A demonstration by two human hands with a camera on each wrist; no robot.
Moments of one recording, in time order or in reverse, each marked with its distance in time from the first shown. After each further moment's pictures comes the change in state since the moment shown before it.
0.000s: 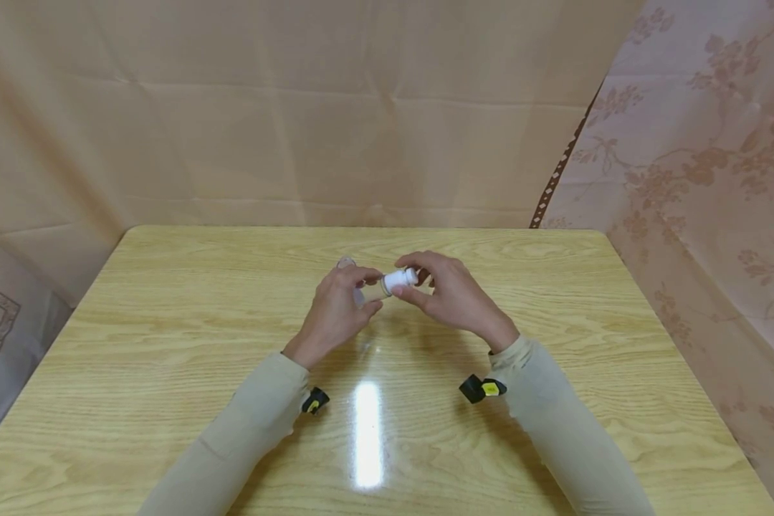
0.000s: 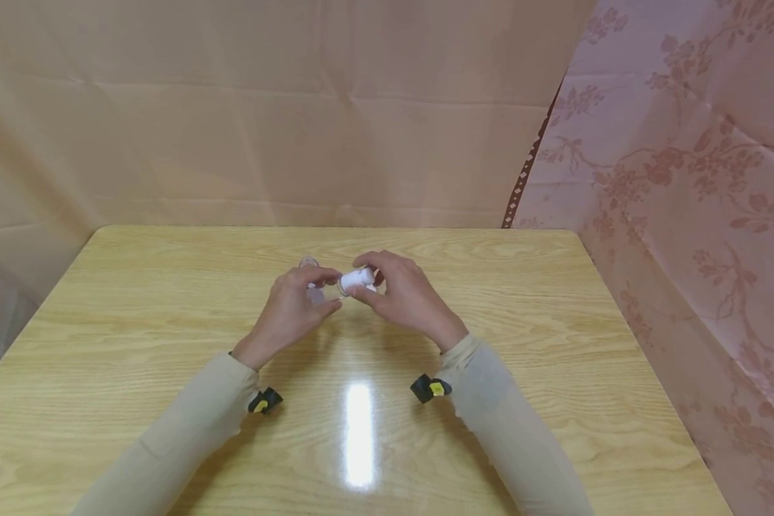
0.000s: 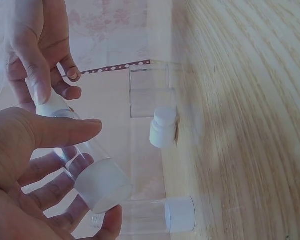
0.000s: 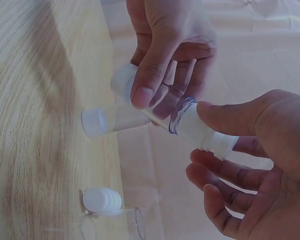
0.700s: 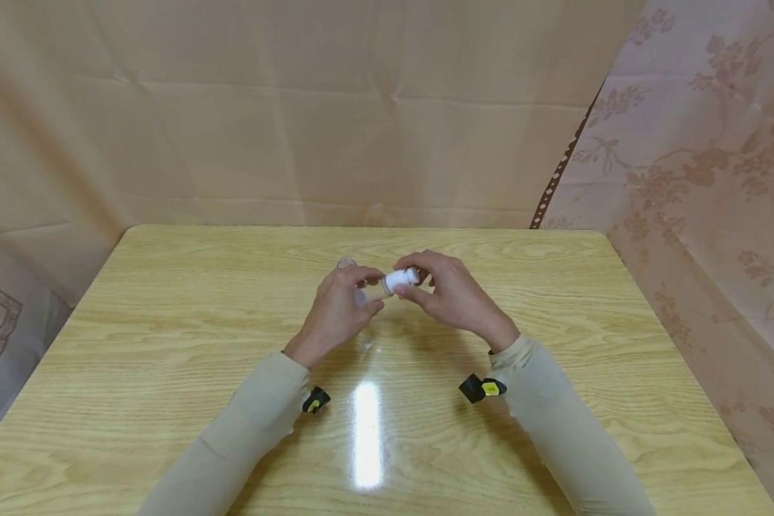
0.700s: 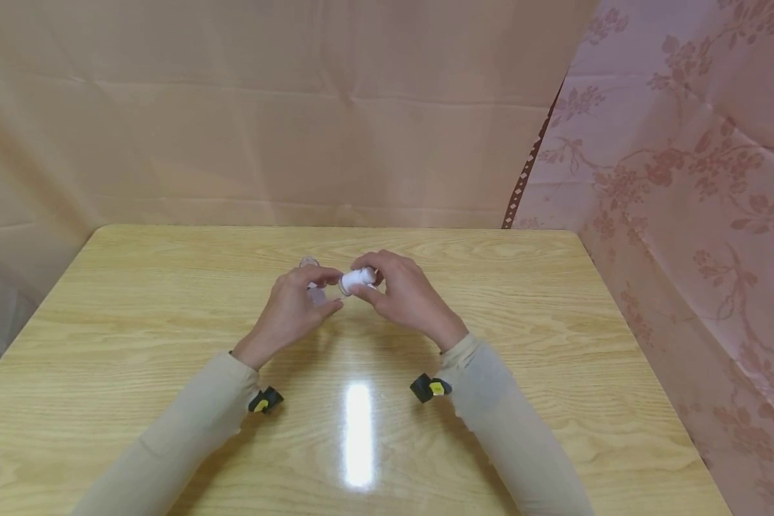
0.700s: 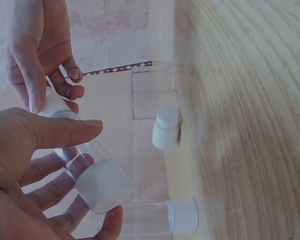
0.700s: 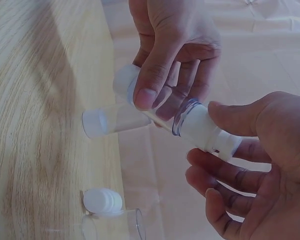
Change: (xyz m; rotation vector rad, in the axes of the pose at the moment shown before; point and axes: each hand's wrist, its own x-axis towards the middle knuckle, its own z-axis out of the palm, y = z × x) left_hand 0.002 0.001 0.000 -0.009 -0.015 -0.010; right_hand 0.001 -0.002 -0.001 0.009 0.008 -0.030
